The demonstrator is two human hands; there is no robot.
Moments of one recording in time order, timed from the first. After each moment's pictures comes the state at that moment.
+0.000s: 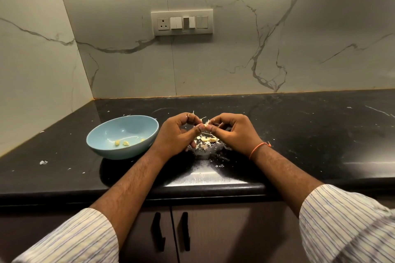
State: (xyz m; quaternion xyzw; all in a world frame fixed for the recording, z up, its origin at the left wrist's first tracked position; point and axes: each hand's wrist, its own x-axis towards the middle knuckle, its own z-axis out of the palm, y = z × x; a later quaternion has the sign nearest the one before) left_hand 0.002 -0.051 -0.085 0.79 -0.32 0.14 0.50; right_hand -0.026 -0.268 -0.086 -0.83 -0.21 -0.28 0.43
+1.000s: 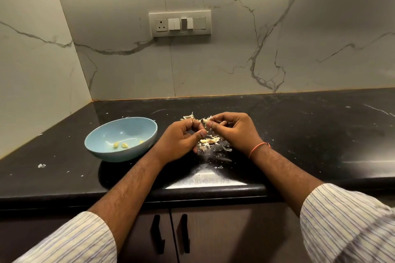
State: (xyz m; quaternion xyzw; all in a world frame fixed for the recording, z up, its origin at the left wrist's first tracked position) left_hand 0.007 -0.053 -0.088 0.78 -0.39 0.08 0.49; right_hand -0.024 -0.267 -0.086 -0.78 -0.16 -0.26 0.55
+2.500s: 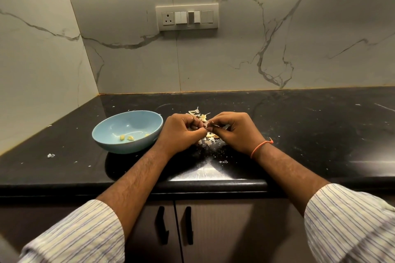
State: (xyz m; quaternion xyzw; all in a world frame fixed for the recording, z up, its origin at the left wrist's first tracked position) left_hand 0.004 -0.048 -0.087 0.82 -0.31 0.17 0.45; right_hand -0.021 -0.266 -0.090 -0.84 -0.28 -0.30 0.35
